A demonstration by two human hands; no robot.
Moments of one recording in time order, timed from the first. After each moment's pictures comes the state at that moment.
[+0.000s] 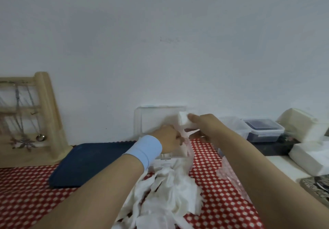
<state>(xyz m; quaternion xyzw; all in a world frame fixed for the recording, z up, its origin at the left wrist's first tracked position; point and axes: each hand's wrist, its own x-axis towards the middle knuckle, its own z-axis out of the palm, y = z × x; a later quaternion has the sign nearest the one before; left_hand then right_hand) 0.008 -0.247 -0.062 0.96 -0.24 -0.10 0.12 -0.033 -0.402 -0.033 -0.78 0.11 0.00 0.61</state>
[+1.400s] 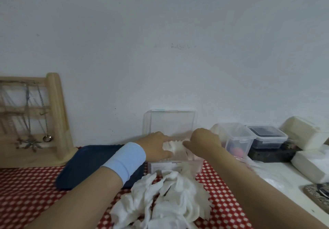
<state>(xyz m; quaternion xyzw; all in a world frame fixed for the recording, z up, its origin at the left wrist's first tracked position) -0.008 -0.178 -0.056 0.95 -0.25 -0.12 0.11 -0.013 -0.371 -0.069 -0.99 0.10 -0.04 0.04</state>
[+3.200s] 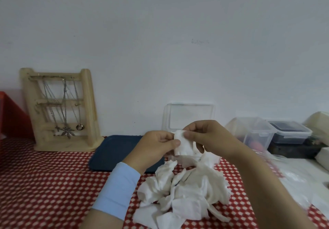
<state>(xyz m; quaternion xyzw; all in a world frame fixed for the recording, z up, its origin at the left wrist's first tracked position) -0.092 -0.126 -0.058 0.78 -0.13 -0.07 0.61 -0.101 -0.326 -0.027 -0.84 -0.14 0.01 0.53</state>
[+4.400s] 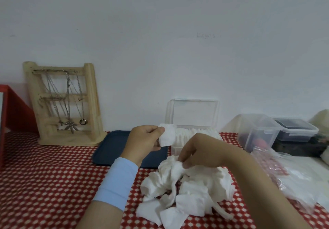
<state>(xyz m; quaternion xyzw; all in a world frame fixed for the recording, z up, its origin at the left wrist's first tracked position) -0.080 -0.108 -0.070 0.73 0.01 0.03 0.68 -0.095 -0.308 -0.047 -0.94 -0.19 0.13 0.25</state>
